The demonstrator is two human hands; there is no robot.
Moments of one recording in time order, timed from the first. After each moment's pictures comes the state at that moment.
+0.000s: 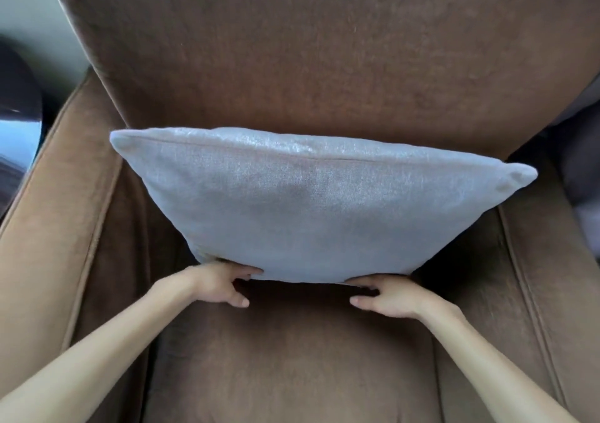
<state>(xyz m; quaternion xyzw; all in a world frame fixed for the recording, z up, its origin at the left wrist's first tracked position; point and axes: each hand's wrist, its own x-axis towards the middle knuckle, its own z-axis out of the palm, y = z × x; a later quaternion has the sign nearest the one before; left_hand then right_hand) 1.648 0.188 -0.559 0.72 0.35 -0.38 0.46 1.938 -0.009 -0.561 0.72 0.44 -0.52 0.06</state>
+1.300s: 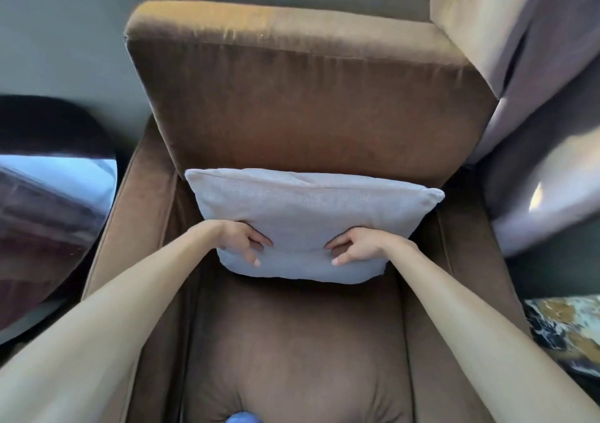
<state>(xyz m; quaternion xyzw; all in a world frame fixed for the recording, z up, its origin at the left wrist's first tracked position) 1.686 0.234 -0.414 0.70 0.38 -0.40 0.45 1.936 0.065 -0.409 0.72 0.43 -0.54 0.05</state>
